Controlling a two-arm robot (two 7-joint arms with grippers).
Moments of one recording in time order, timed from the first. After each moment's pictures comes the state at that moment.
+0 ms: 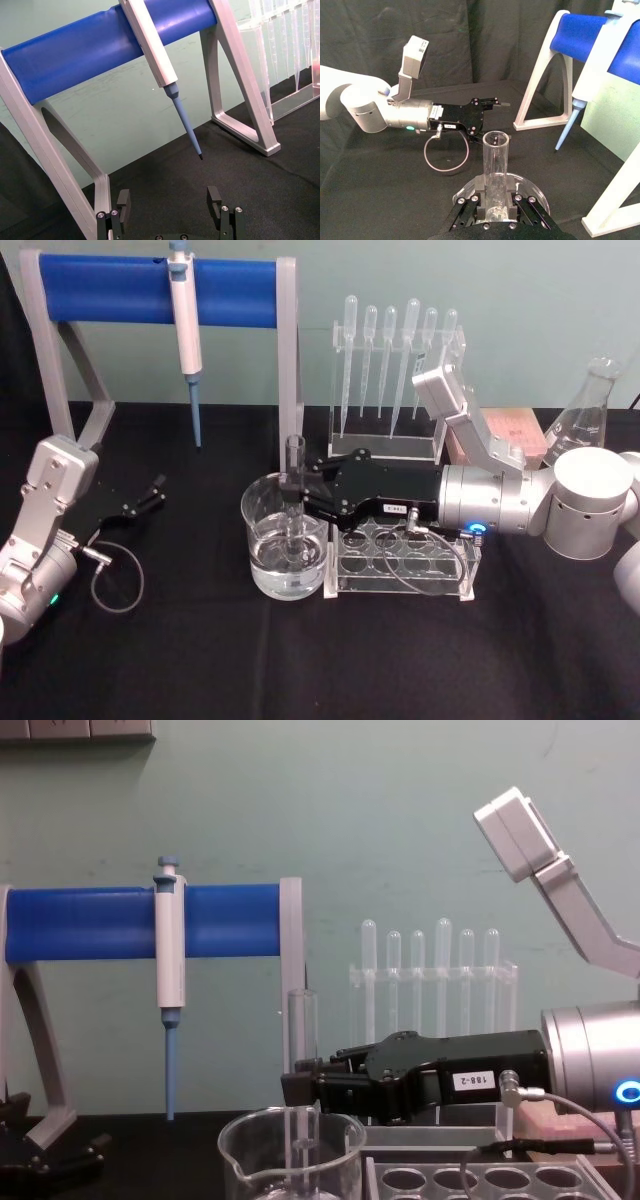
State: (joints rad) left arm -0.20 0.60 0.45 -1.41 -0.25 -0.12 0.03; right arm 0.66 0.43 -0.73 -1.23 0.55 0.04 0.85
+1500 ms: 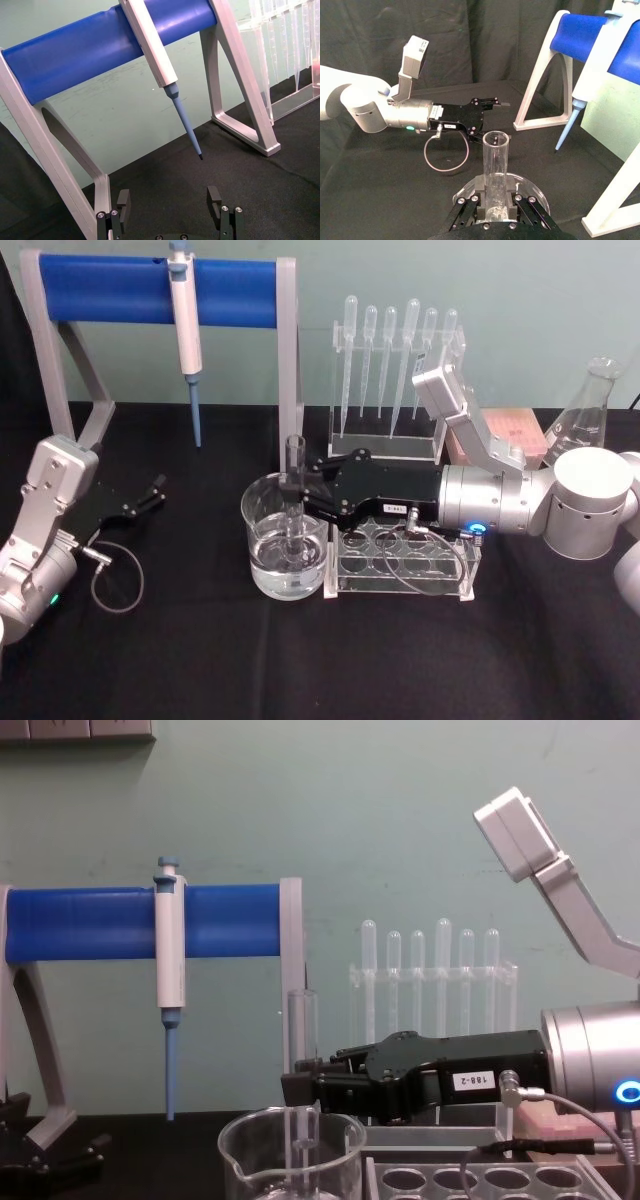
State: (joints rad) left arm -0.20 0.60 0.45 -1.41 -0.25 -0.12 0.03; right arm 0.66 0.43 -0.73 -1.23 0.55 0.04 0.85
